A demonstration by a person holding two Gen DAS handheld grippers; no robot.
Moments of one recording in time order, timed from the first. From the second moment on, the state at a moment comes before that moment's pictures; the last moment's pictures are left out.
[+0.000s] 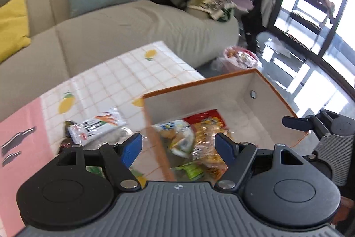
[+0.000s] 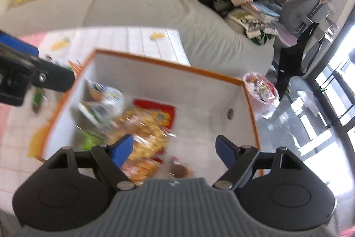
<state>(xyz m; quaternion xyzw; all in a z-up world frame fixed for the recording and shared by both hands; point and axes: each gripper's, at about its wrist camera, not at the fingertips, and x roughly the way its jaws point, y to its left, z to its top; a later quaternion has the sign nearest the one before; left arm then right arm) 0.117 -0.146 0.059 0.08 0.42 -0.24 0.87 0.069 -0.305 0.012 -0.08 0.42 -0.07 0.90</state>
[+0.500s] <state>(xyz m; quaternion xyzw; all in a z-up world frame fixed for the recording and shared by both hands) 0.093 -0.023 0.031 0.00 0.42 -0.14 0.90 0.051 -0.203 0.008 -0.05 0.35 0.01 0.94</state>
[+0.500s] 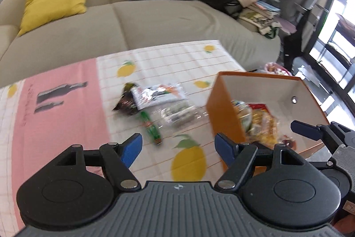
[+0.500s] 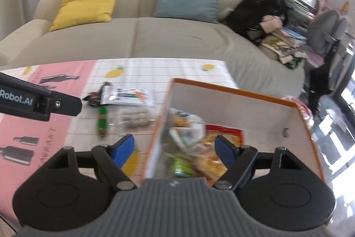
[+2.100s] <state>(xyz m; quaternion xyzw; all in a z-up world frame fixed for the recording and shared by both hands) 0.195 0.033 -0.076 -0.12 0.48 -0.15 0.85 0.176 -0.122 -0.061 -0.15 0.42 0.12 0.89</state>
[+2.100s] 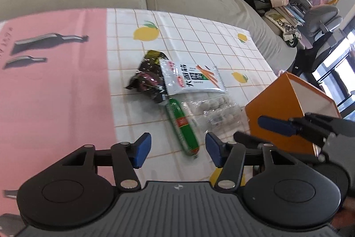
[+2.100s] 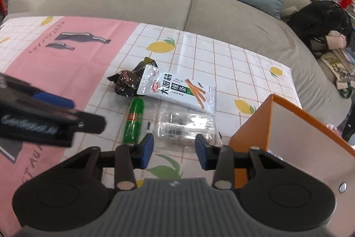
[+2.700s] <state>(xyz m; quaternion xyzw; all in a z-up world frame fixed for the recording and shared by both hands) 0.234 0.000 -0.112 -0.10 0.55 -0.13 0.82 0.227 -0.118 -0.076 -0.29 0.49 0.25 0.78</state>
